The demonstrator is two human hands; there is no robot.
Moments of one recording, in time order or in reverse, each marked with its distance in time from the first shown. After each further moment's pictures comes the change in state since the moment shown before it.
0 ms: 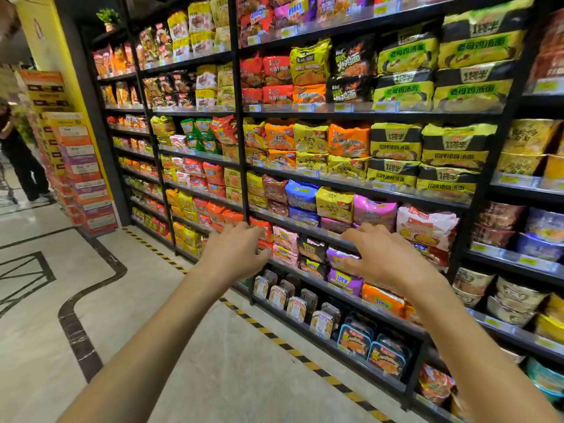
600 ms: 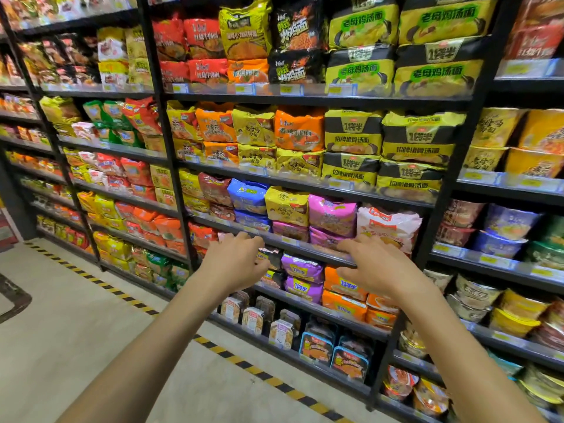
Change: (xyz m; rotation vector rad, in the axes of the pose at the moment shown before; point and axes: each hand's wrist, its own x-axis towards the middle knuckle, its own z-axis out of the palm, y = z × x) left_hand 0.212 0.064 0.081 -0.034 -0.116 0.249; right_hand 0.139 0.113 0.070 0.022 -0.130 0.220
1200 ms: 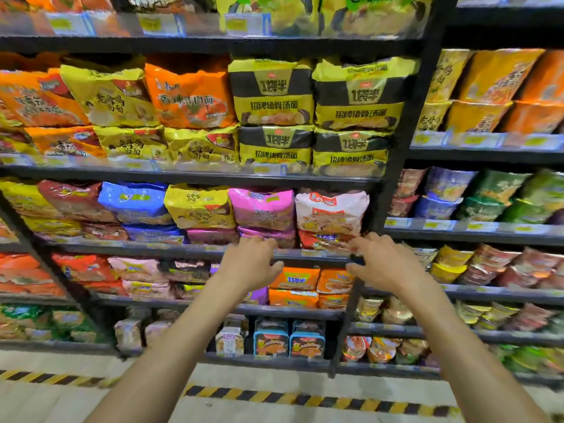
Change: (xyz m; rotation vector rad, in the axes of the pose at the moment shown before) left_hand 0.268 0.093 0.095 -0.059 -0.124 0.438; right_hand 0.137 0.131 0.074 0.017 -0.135 0.480
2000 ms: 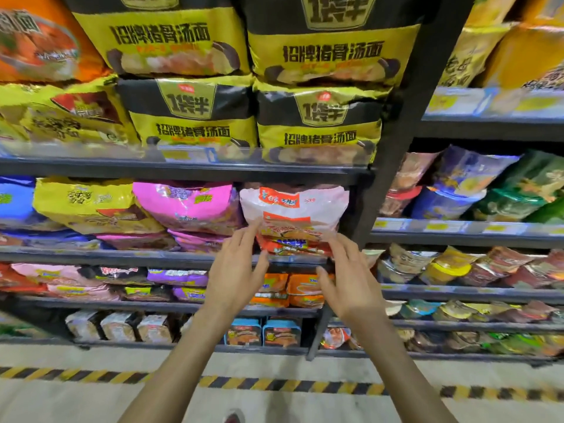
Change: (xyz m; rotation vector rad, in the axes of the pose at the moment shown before) left_hand 0.194 0.056 0.118 -0.539 0.368 -0.036; right_hand 0.161 0.083 0.128 0.501 0.276 -0.009
